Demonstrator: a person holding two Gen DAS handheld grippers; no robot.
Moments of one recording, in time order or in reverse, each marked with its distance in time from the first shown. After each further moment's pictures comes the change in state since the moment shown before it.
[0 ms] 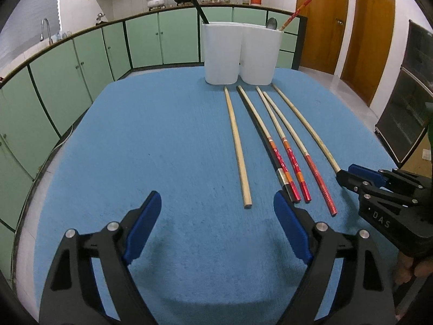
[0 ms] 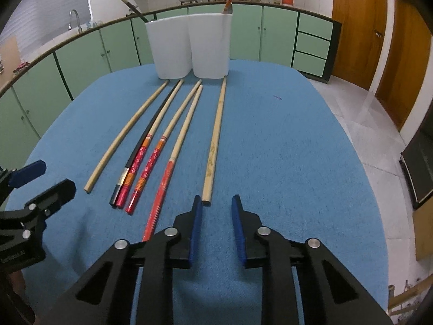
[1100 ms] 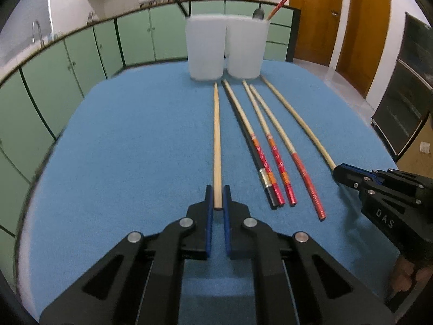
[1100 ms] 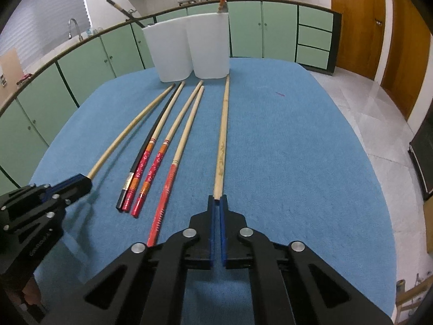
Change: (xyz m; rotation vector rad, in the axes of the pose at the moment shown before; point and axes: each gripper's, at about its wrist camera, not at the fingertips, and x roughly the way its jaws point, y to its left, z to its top) left arm -0.001 -0.025 0.004 0.047 0.012 -0.005; right arm -0.007 -0.009 0.005 0.058 0.009 0.068
